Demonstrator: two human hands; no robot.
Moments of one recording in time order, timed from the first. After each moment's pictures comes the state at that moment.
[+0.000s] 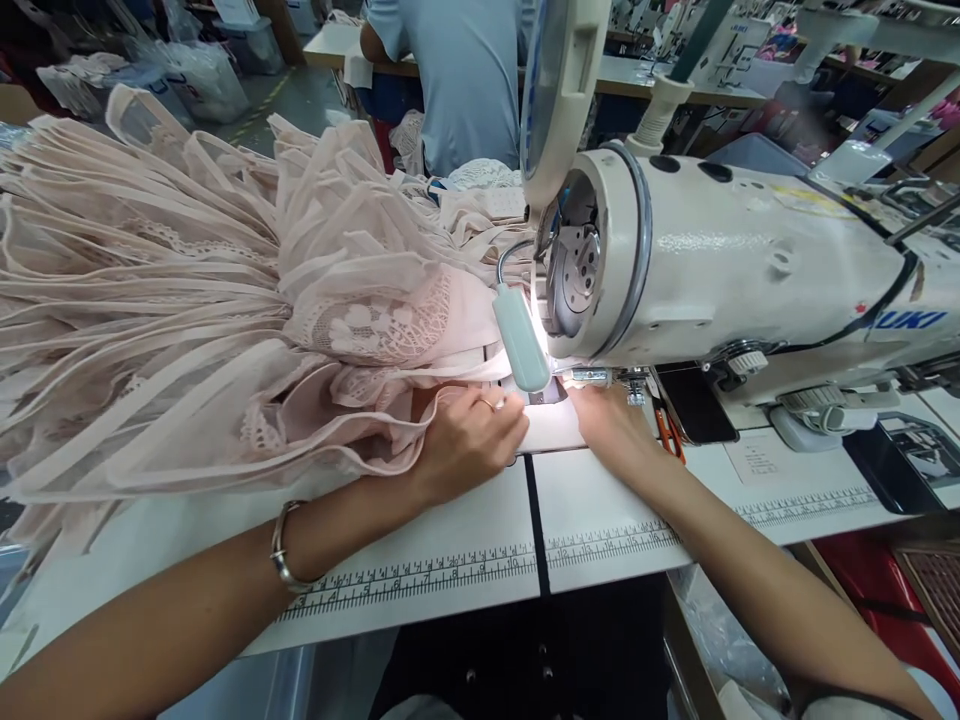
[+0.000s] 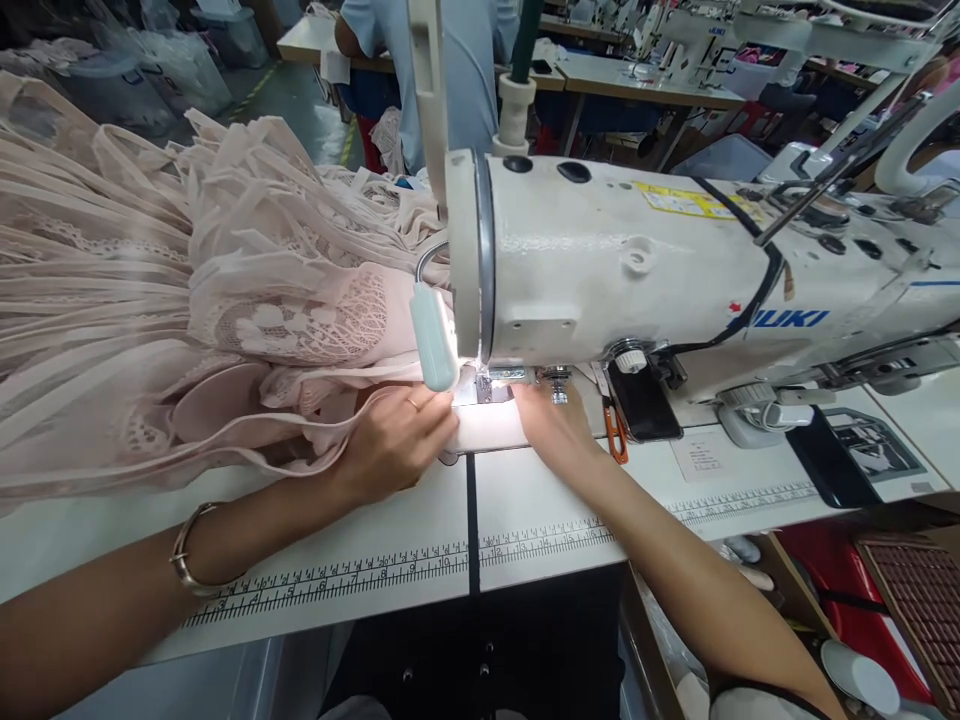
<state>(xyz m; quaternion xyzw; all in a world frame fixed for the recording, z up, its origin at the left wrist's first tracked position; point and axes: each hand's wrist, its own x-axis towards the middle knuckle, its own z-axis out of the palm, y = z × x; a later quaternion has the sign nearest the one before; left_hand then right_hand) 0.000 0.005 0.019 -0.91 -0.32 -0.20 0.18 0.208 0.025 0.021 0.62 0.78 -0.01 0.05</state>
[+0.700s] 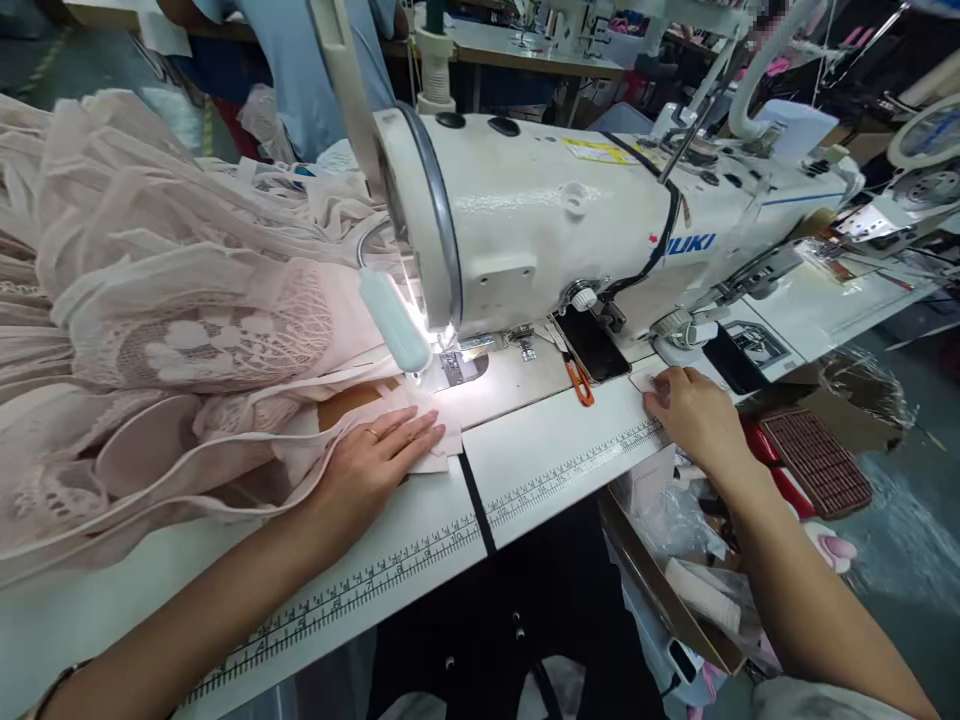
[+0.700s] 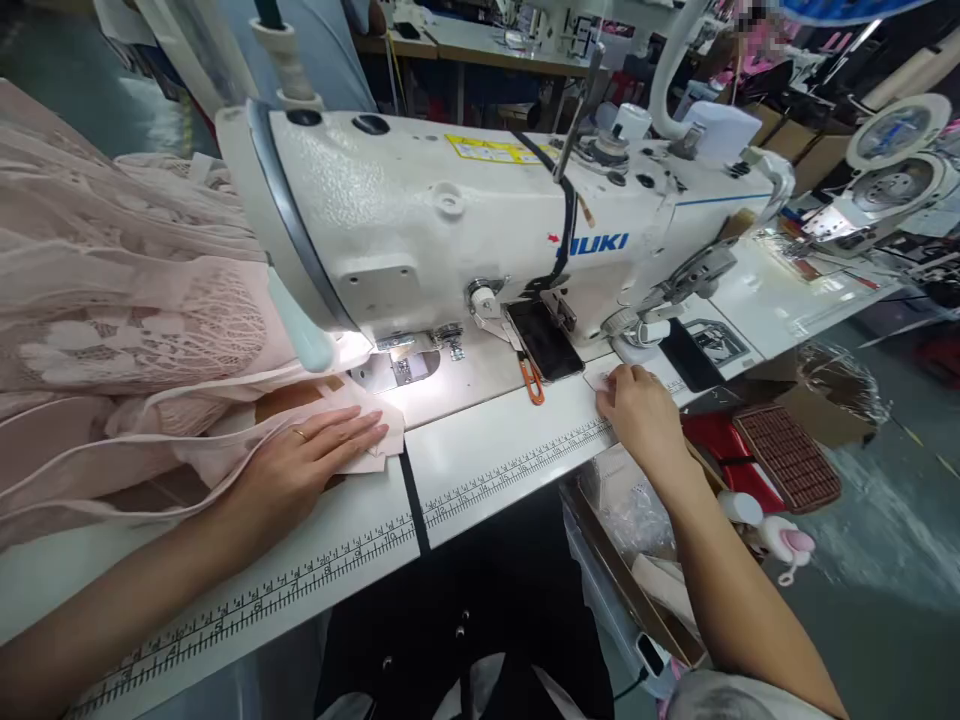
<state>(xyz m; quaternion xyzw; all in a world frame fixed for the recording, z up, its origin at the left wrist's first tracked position) -0.042 -0.014 -0.011 -0.94 -0.26 -0.20 0.06 0.378 -0.074 0.028 0.79 0.61 0.10 0.04</state>
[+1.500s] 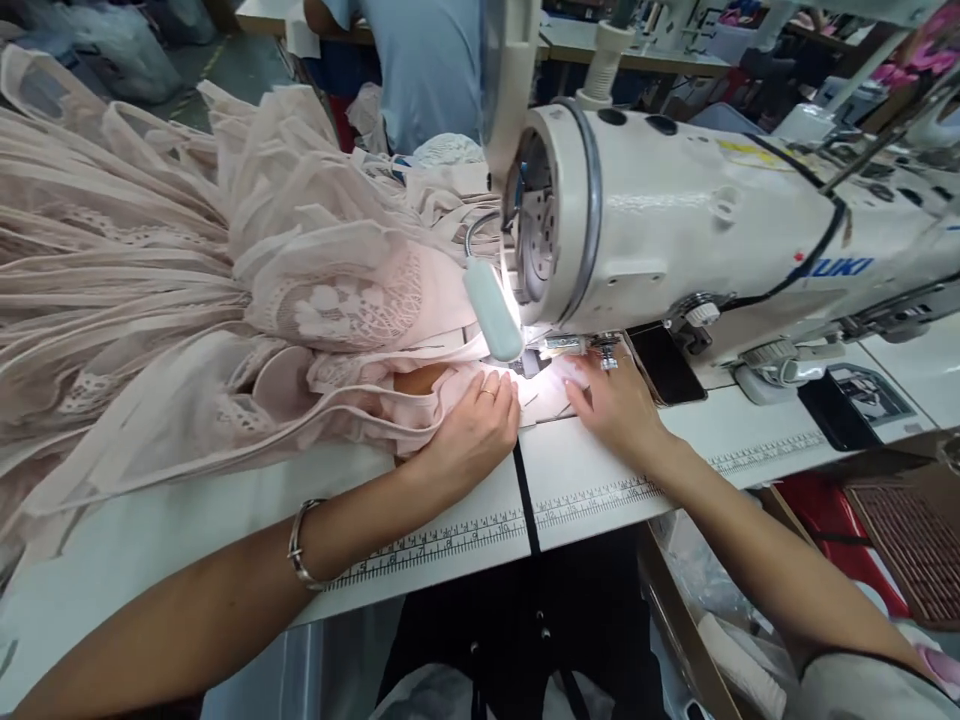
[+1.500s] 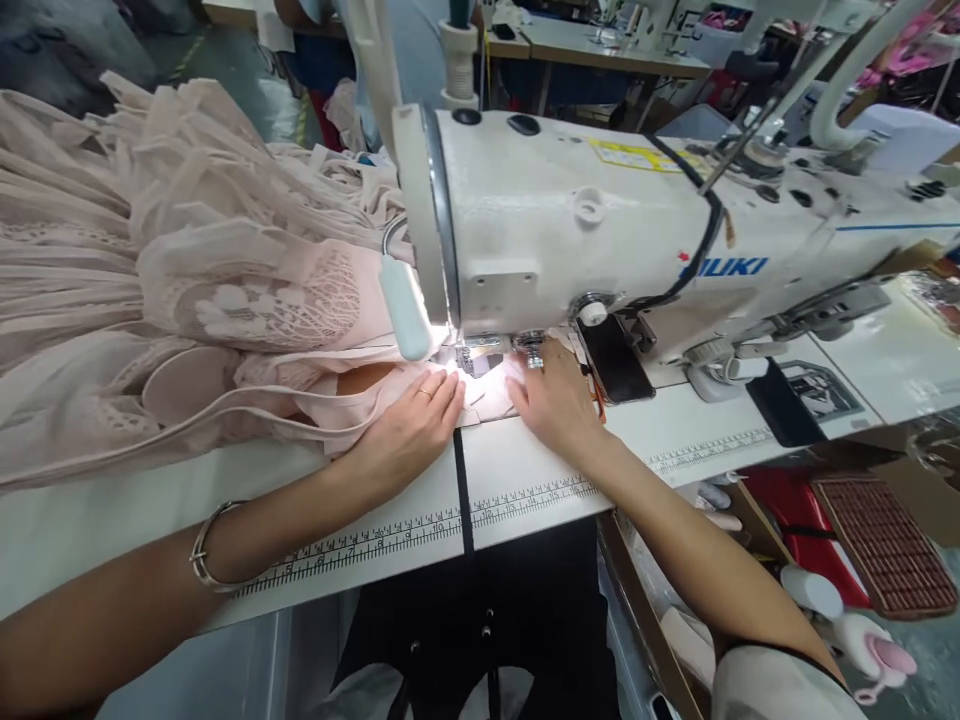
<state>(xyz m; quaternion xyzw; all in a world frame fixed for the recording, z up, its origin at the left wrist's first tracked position) 0.018 -0.012 0.001 -0.92 -0.32 -0.07 0.21 0.242 0.004 0.009 0.57 0.82 0.06 -0.10</state>
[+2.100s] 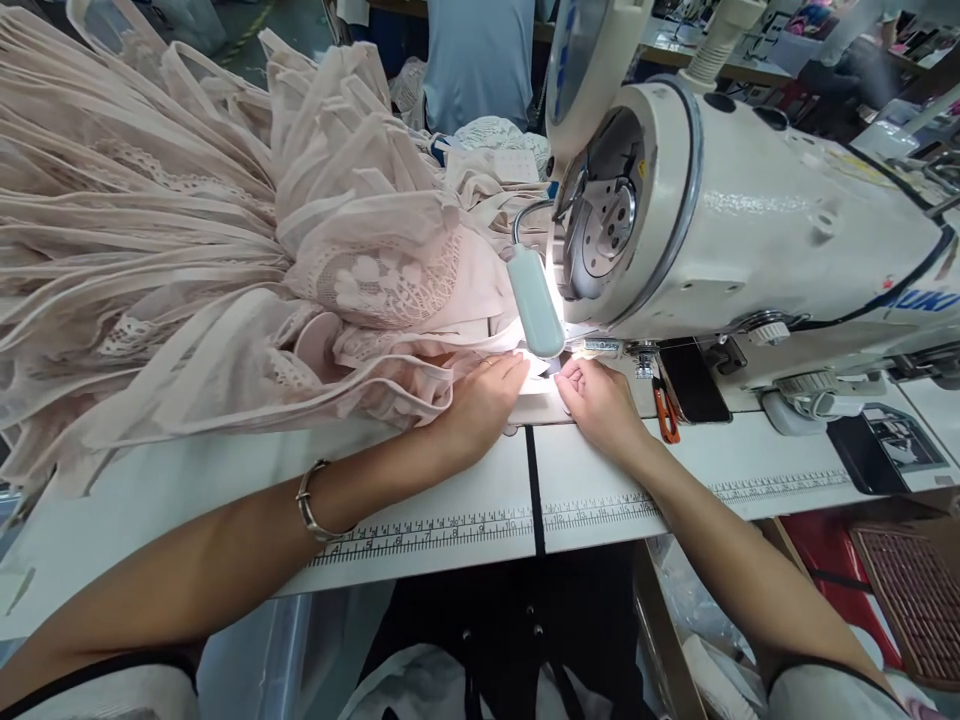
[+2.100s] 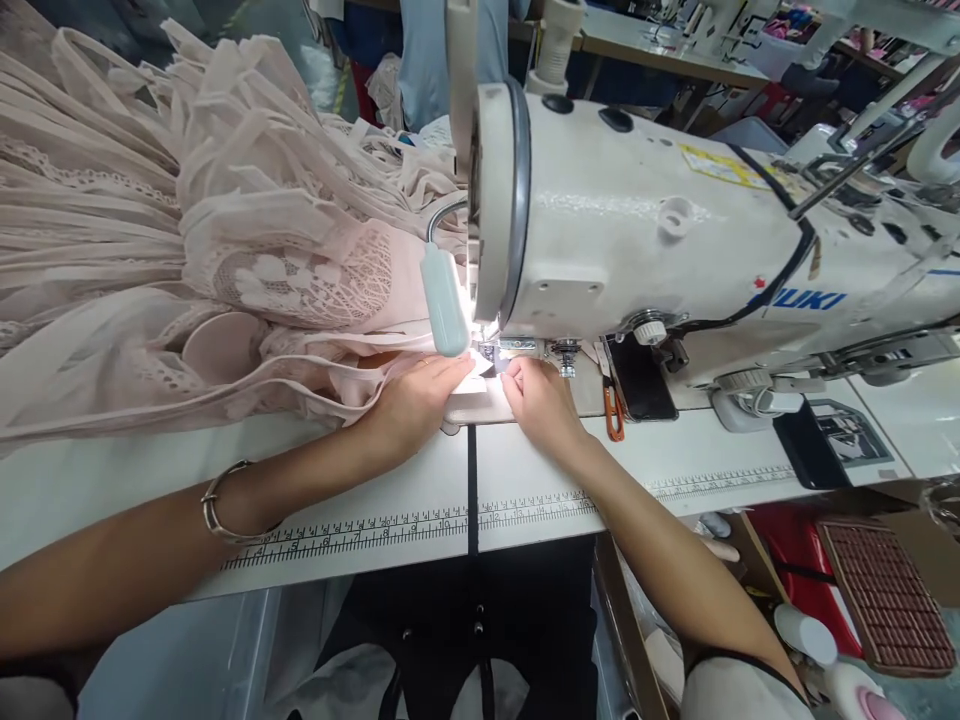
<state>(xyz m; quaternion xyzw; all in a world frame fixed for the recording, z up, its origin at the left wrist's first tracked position) 0.011 0.004 -0.009 -0.88 -0.41 -0.22 0.02 0.211 0.016 0.005 0.59 0.77 -0.16 -0.18</state>
